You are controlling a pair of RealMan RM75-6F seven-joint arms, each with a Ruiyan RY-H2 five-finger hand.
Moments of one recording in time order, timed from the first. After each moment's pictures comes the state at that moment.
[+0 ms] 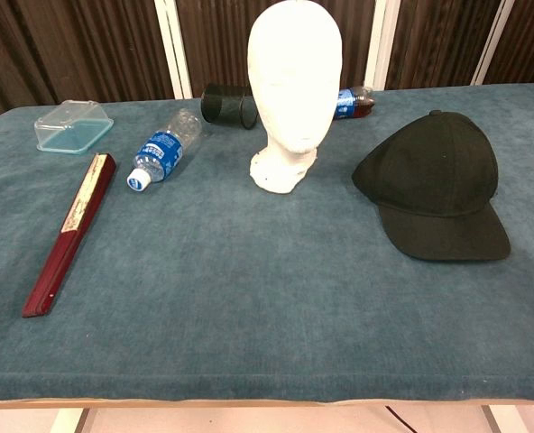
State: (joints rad) left arm -0.13 -1.35 0.08 -1.34 1.69 1.63 0.26; right arm 0.28 -1.42 -0.03 -1.22 -1.60 1.43 -0.18
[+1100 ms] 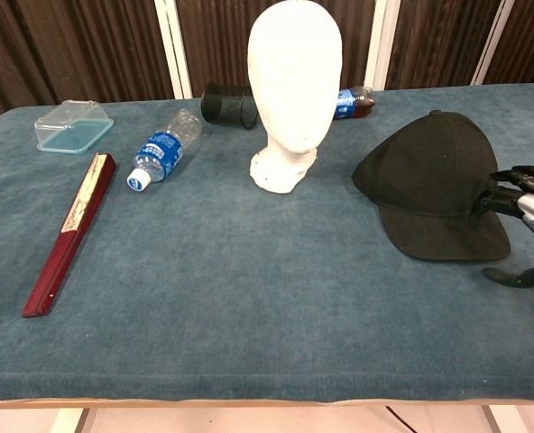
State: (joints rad) left arm -0.09 -1.41 0.05 -1.24 1.67 1.62 0.21; right arm 0.32 -1.93 0.04 -0.63 -1.58 1.43 0.06
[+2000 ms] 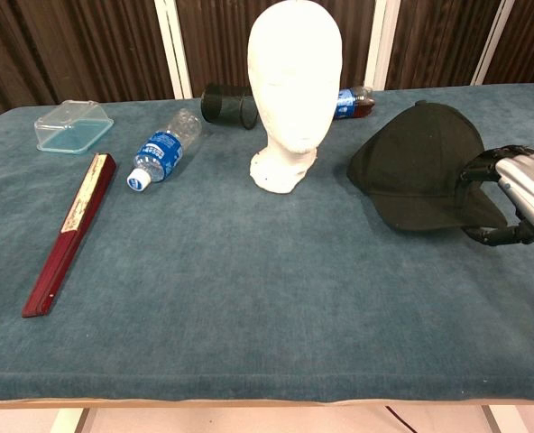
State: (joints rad) left arm -0.08 -1.41 0.03 -1.24 1.67 1.63 0.23; right arm 0.41 -2.03 0.10 -0.46 -1.56 1.47 0.17
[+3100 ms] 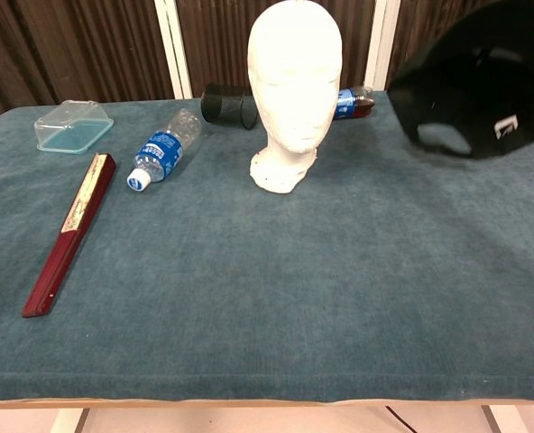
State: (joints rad) left arm -0.07 -1.40 0.03 -1.25 1.67 1.62 0.24; right arm 0.57 -1.83 0.30 -0.55 -1.49 1.71 0.12
